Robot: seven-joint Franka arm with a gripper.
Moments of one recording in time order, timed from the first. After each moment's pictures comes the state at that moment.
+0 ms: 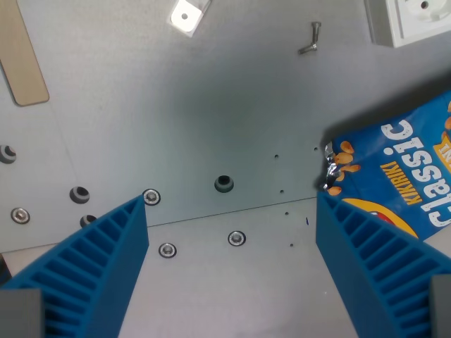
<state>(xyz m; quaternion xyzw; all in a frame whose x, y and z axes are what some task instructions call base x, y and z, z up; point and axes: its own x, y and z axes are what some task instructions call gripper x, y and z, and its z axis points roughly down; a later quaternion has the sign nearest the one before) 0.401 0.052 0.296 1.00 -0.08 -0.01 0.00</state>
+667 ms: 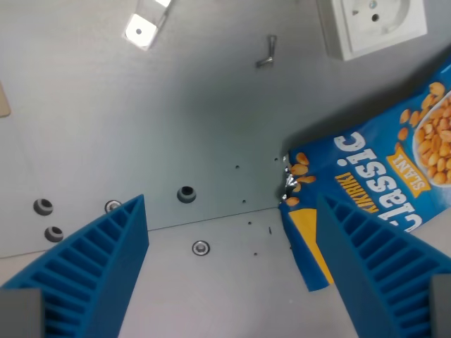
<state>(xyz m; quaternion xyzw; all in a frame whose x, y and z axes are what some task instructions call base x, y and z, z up) 0.405 0.010 0.296 1.00 -0.08 -0.01 0.00</state>
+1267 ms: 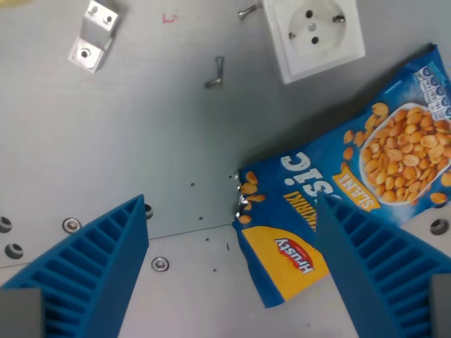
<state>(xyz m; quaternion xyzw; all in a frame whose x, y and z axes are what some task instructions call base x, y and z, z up) 0.409 -0.036 0.295 1.00 -0.08 0.00 0.00</state>
